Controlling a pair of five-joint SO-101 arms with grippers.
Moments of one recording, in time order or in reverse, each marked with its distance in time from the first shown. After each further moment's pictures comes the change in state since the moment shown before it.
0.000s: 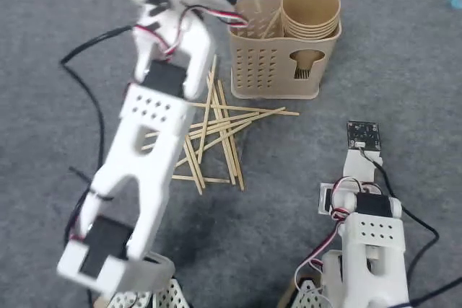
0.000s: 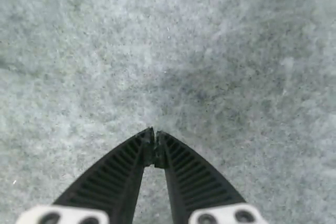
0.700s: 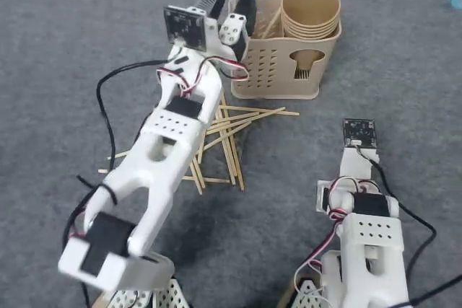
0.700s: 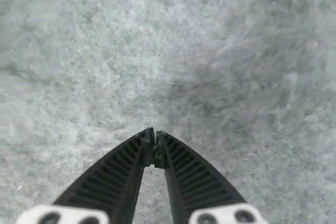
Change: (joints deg) left arm -0.8 1.3 30.4 -14.5 -2.3; right arm -1.5 0.0 0.0 -2.1 0.0
